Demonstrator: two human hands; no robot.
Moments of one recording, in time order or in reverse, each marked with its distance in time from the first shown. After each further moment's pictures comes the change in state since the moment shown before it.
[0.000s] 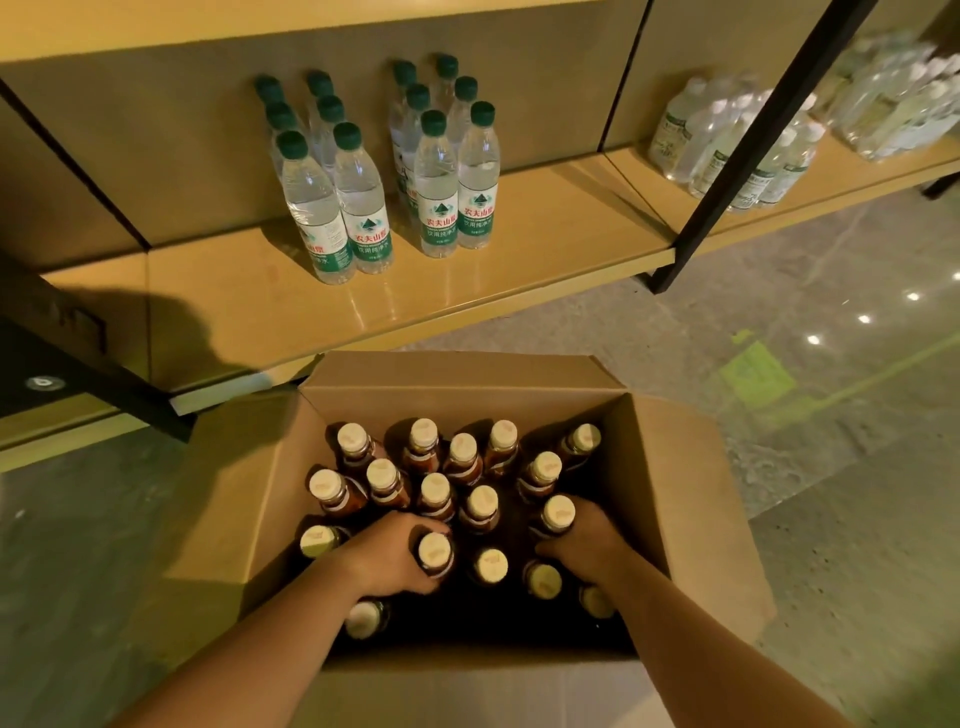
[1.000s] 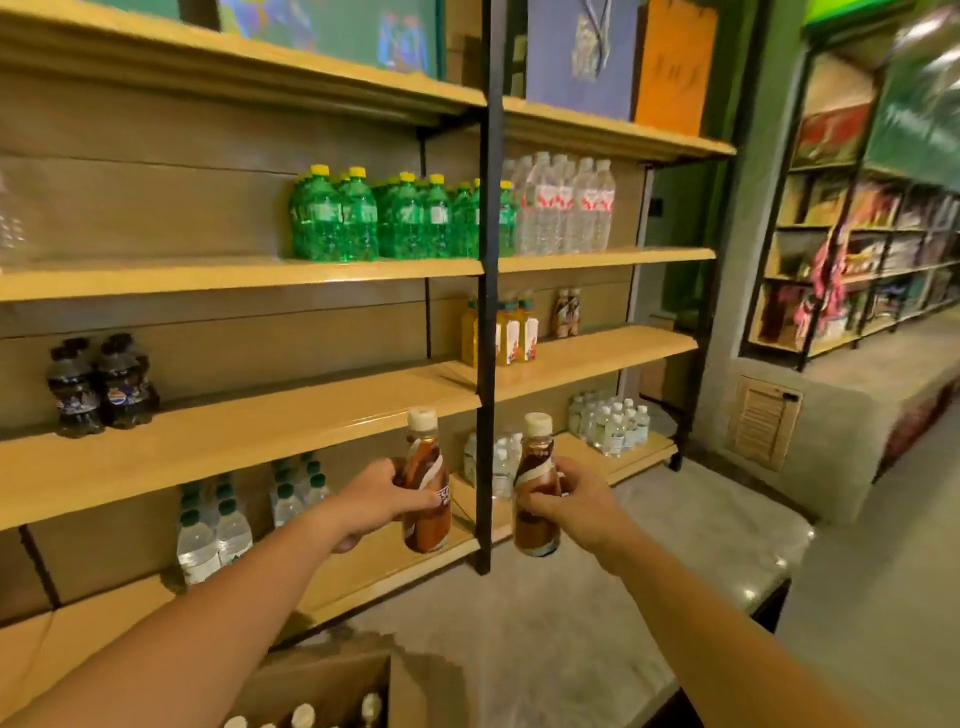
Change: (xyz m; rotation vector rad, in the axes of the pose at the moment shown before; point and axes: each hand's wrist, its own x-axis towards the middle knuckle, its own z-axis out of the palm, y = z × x) left_hand -0.158 0.487 -0.063 -0.214 0.576 0.367; right_hand -0.277 -0.024 -0.395 0.406 0.394 -0.673
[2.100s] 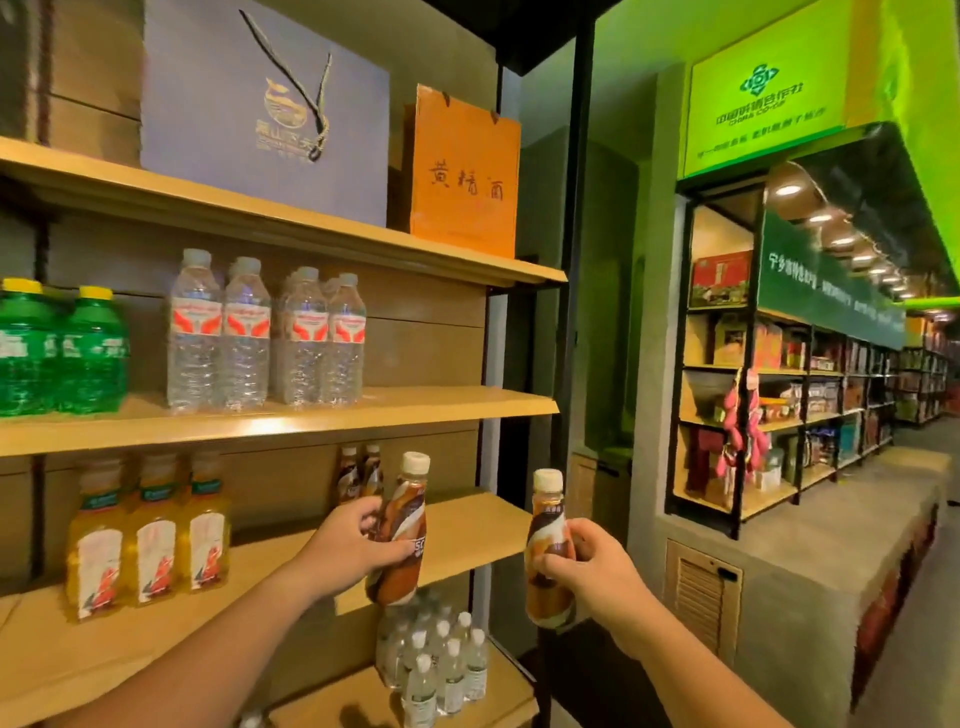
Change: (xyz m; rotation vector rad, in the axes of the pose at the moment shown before) left_hand 0.517 0.373 0.347 -0.091 0.111 0.397; right_hand 0.402 0.091 -0.601 -0.088 0.212 -0.182
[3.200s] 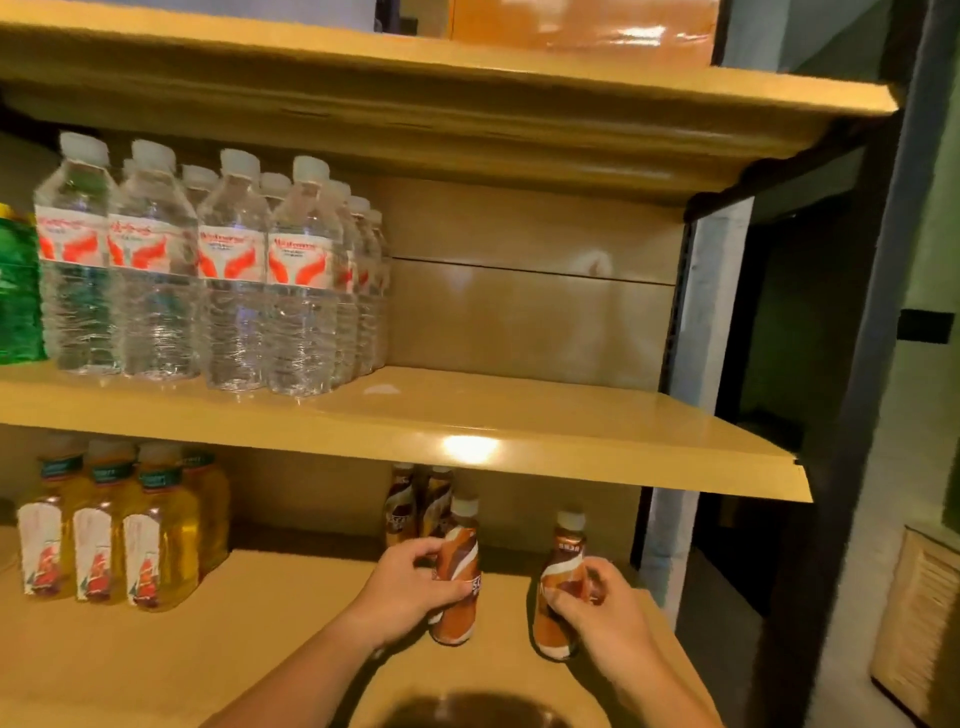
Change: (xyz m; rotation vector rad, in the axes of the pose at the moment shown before) left_hand 0.303 -0.146 0.087 0.033 0.507 -0.404; right_hand 0.460 0.167 0.102 0.155 -0.475 -0.004
